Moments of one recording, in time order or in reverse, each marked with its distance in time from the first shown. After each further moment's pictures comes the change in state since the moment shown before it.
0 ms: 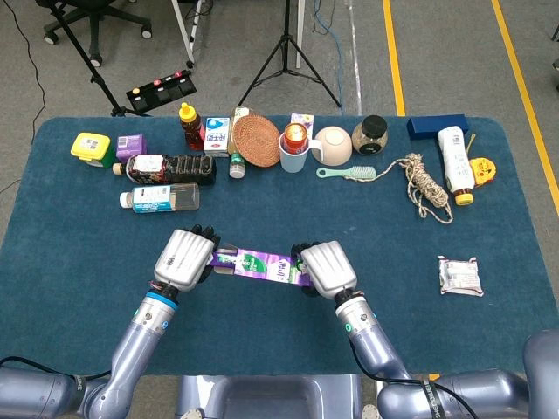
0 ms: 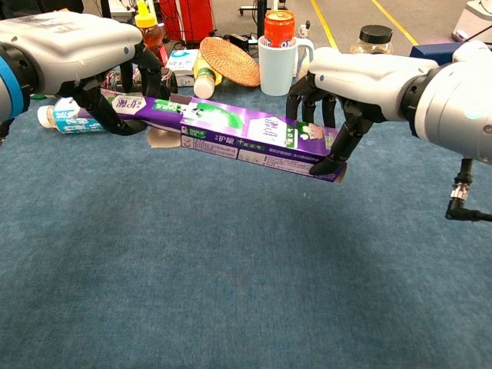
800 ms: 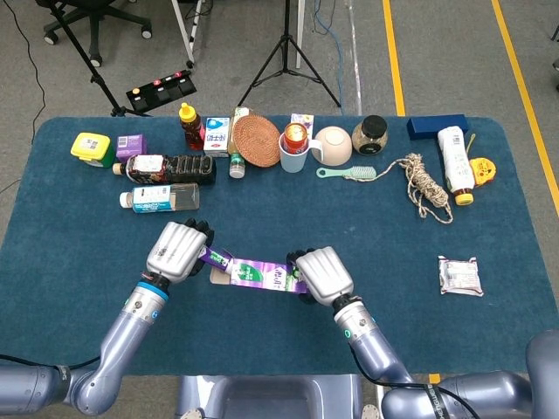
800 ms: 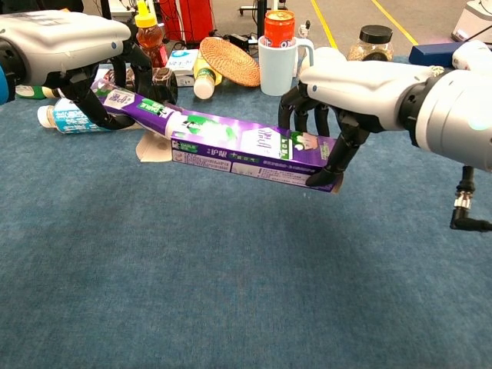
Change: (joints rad) left arm 0.008 0.096 -0.010 0.032 0.008 -0.133 -0.132; right arm 0.001 0.013 -0.028 -0.017 -0.044 -0.033 -0.005
